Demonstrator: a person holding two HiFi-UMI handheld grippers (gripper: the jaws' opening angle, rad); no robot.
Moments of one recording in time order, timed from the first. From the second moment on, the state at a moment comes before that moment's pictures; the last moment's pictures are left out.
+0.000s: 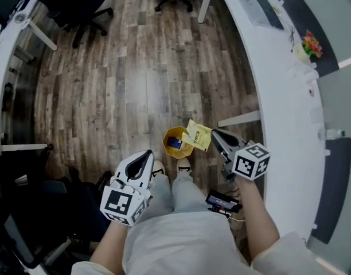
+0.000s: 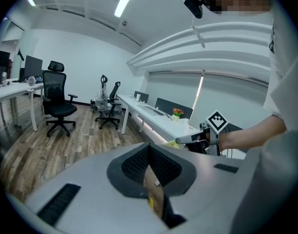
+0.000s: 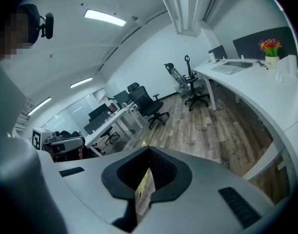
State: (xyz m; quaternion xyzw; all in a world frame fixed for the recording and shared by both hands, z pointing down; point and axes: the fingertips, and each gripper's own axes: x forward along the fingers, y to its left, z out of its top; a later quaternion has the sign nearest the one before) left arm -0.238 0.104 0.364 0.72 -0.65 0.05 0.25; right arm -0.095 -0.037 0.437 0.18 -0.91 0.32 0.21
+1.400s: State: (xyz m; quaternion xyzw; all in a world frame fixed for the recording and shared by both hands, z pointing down) left arm -0.233 0.067 0.745 0.67 -0.63 0.10 0.37; right arm -0.113 -0.004 0.913 0.14 -0.85 0.32 0.40
